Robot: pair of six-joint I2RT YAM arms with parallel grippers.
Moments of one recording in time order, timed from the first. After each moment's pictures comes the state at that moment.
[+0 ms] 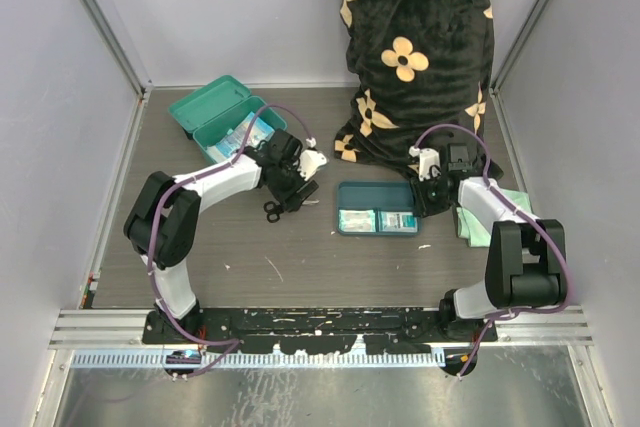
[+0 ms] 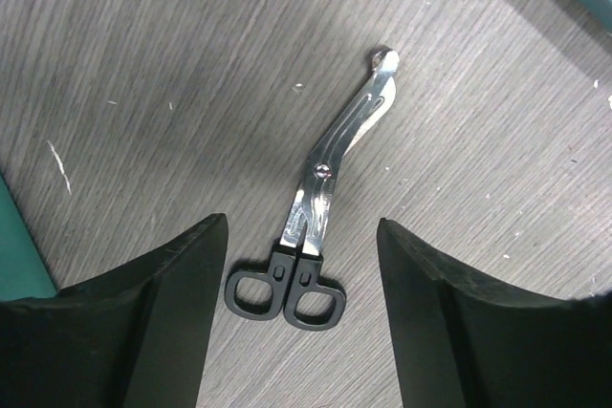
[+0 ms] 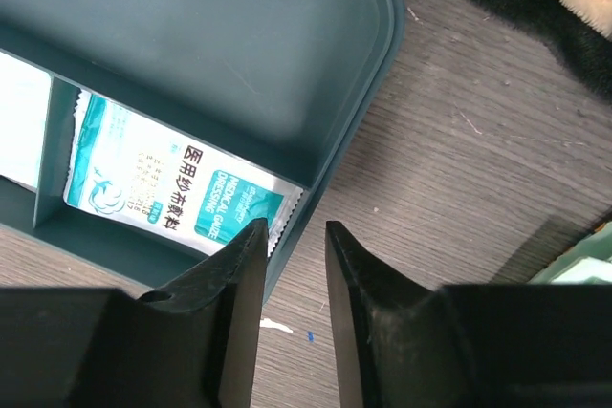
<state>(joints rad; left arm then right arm) -0.60 1.83 1.25 -0.51 0.17 0.35 0.02 1.44 0.82 -0.51 -0.26 -0.28</state>
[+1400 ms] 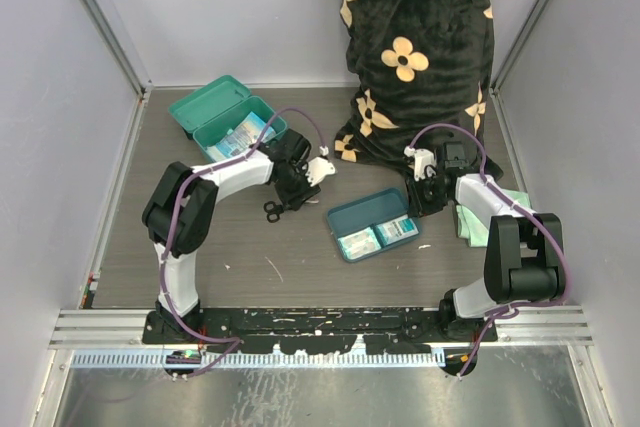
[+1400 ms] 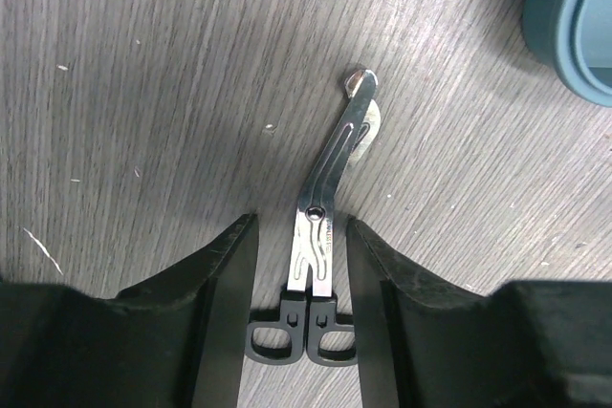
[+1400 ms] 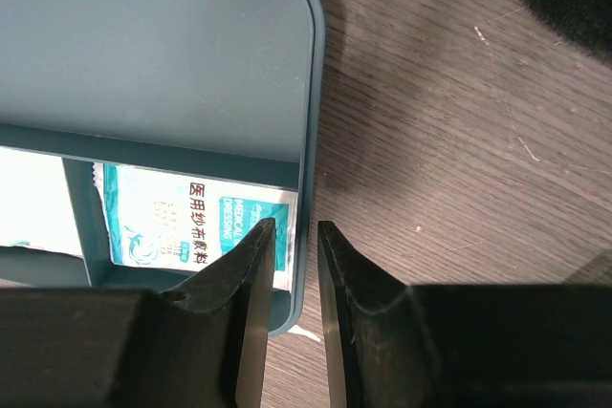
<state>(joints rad) -0.60 1.96 1.36 -0.59 0.21 0.54 0.04 1.48 0.84 -0.54 -0.33 -0.29</state>
